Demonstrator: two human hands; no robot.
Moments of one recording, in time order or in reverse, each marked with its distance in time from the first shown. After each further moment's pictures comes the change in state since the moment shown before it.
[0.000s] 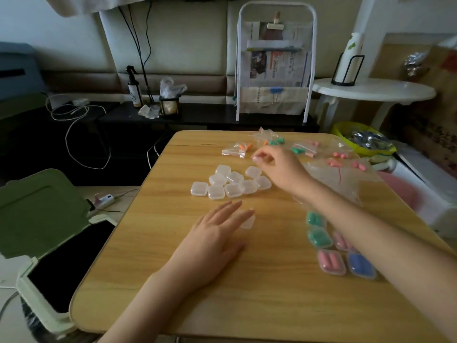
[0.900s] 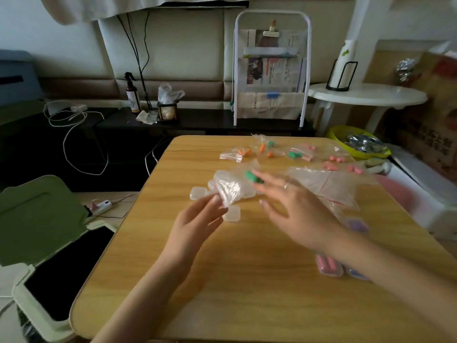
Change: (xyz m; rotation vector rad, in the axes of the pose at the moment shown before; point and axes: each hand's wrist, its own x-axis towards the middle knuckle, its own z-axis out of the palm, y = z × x) left_hand 0.006 0.007 -0.018 -1.256 0.331 -0.469; right_hand -0.091 -0.038 -0.025 -0.197 -0.066 -0.225
